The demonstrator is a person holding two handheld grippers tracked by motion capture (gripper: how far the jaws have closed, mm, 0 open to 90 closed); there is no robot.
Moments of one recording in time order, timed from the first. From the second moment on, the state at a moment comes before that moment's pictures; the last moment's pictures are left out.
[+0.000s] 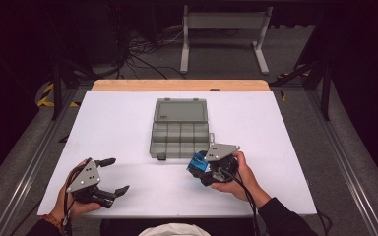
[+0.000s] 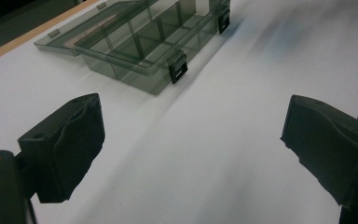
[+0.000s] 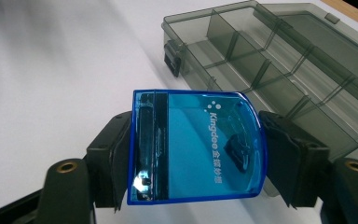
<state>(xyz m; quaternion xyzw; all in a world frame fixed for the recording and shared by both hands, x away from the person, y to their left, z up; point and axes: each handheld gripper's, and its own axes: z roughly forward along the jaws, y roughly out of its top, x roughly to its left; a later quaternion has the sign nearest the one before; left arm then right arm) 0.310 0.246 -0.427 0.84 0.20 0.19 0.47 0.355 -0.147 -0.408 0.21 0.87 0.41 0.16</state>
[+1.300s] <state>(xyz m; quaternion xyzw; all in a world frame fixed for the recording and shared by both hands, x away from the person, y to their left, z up) 0.310 0.246 -0.428 0.84 0.20 0.19 0.47 0.365 -0.149 -0.388 0.24 0.84 0.44 0.20</state>
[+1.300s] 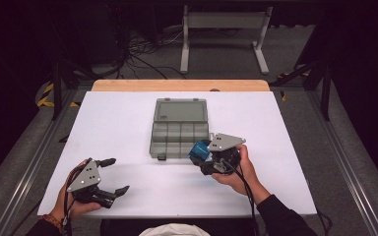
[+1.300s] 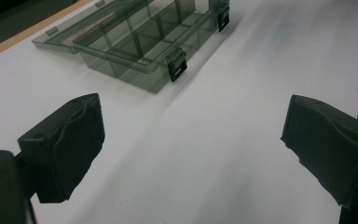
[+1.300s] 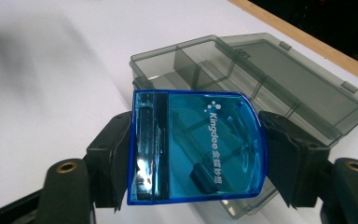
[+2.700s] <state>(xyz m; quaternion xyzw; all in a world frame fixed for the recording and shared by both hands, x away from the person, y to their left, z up) 0.309 0.245 -0.428 0.84 0.19 0.19 0.47 0.407 -0.113 -0.385 0.33 0.81 0.43 0.23</state>
